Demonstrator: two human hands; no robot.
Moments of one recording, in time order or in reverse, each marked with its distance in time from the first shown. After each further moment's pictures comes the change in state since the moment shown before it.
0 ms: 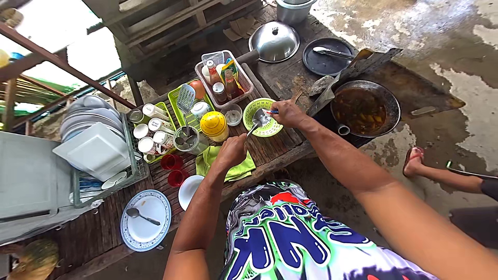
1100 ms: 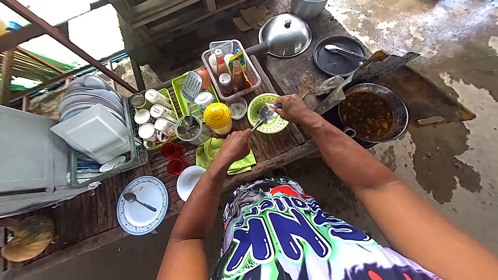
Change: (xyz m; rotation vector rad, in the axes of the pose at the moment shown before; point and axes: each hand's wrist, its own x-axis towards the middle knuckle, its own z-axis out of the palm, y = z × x) left_hand -0.001 -0.005 0.007 0.001 0.019 0.003; right_hand 0.016 -0.009 -0.002 -0.077 -0.081 0.013
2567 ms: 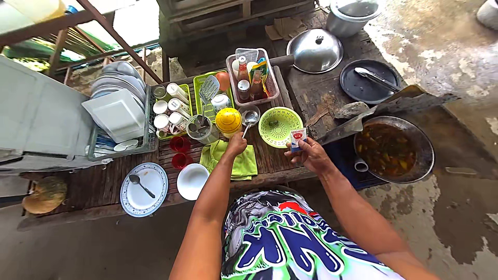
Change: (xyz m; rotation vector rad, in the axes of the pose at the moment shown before) left_hand 0.077 -0.071 0.062 -0.533 0.204 -0.423; right_hand -0.075 0.047 0.060 1.671 -0.085 0.116
